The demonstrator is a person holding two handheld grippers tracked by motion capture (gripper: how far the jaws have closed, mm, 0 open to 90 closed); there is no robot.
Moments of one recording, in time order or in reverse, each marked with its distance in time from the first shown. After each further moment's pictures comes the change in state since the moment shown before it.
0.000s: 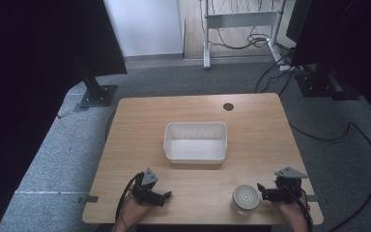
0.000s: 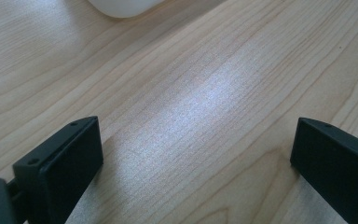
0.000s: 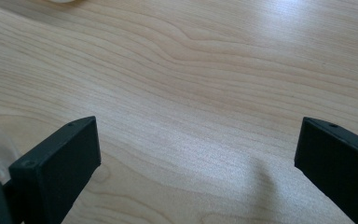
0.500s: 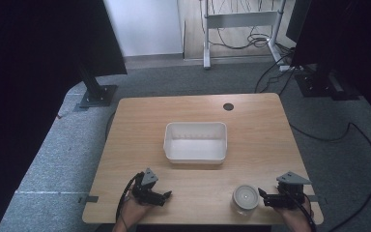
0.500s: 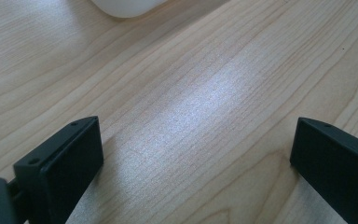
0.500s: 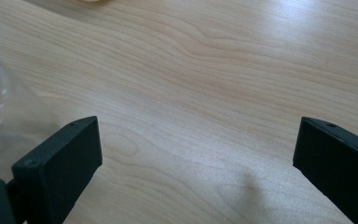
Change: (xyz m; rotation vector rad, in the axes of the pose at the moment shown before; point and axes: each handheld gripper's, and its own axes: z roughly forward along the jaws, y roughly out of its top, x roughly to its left) left arm 0.000 0.000 0.000 0.000 0.007 -0.007; right arm 0.010 -0.006 -0.020 -0.010 0.021 -0.033
